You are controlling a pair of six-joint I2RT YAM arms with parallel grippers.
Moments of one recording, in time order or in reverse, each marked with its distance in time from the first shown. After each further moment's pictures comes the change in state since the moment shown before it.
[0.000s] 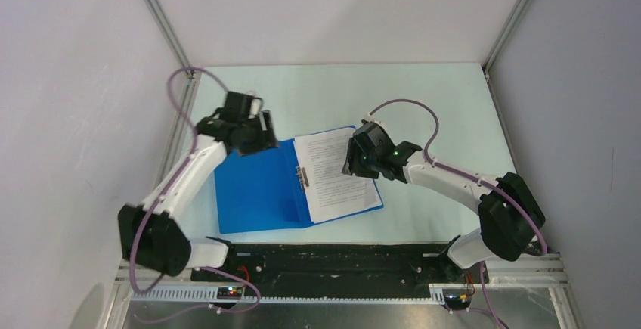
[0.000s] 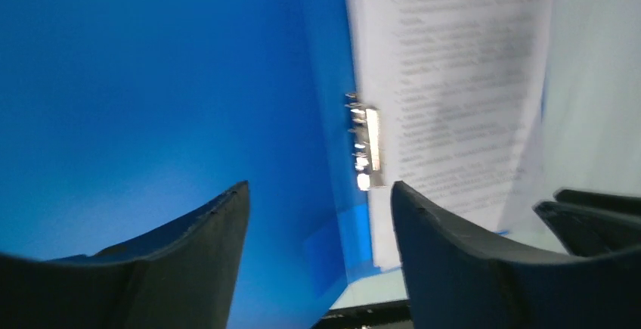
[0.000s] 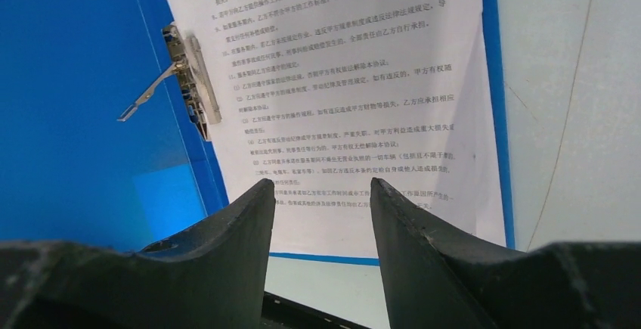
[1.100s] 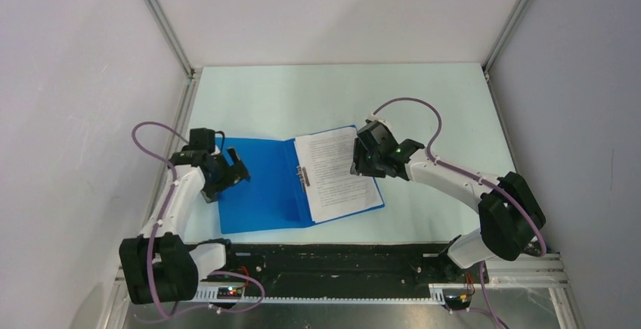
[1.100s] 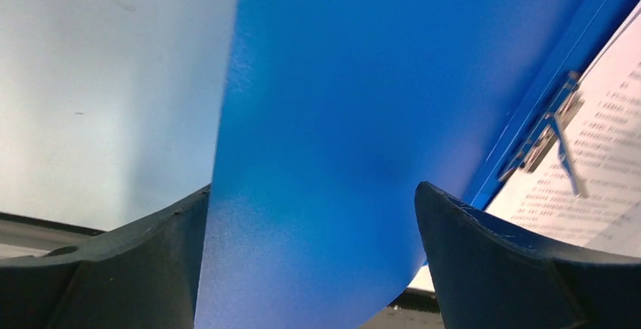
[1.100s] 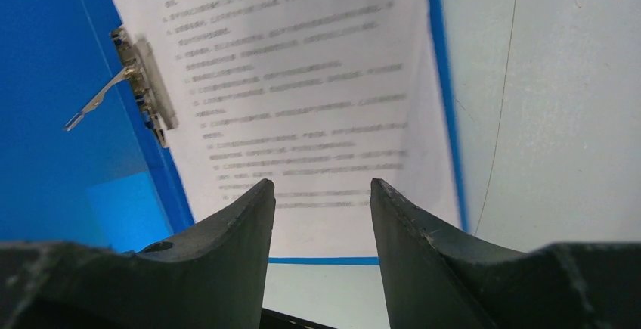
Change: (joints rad) left arm 0.446 -0.267 -0.373 -0.119 0.021 -0.037; right arm -0.025 0.000 0.010 -0.060 0.037 -0.068
